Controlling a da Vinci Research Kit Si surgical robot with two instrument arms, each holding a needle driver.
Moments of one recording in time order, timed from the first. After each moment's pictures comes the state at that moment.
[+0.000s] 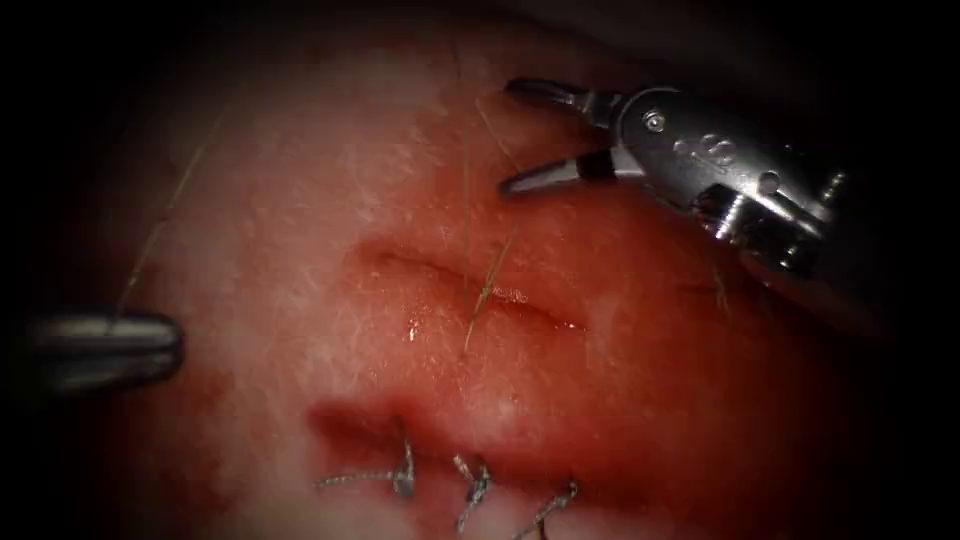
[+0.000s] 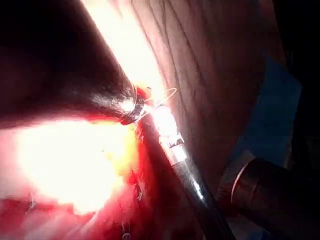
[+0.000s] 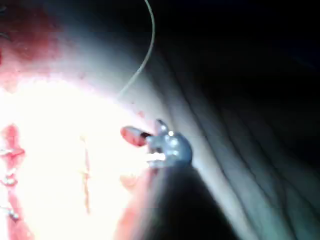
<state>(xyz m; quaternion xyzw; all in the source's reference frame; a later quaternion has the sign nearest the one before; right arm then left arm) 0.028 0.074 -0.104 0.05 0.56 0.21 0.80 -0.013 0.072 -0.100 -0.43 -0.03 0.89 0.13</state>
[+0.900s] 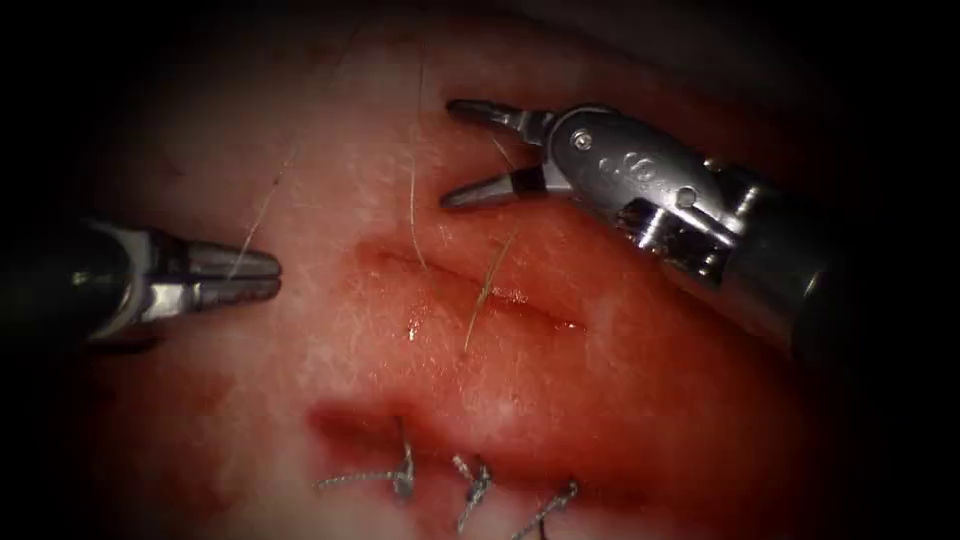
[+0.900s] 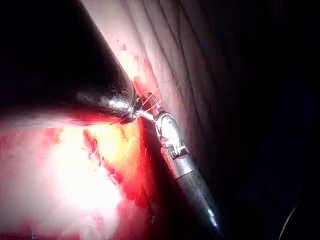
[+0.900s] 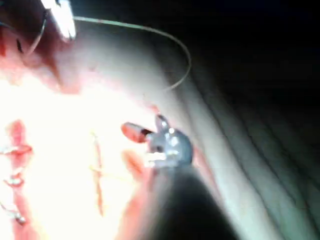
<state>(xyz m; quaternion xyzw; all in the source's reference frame) 0.031 0.074 -0.099 0.03 0.58 0.20 0.79 -0.014 0.073 -0.089 -0.40 -0.07 0.91 0.12</state>
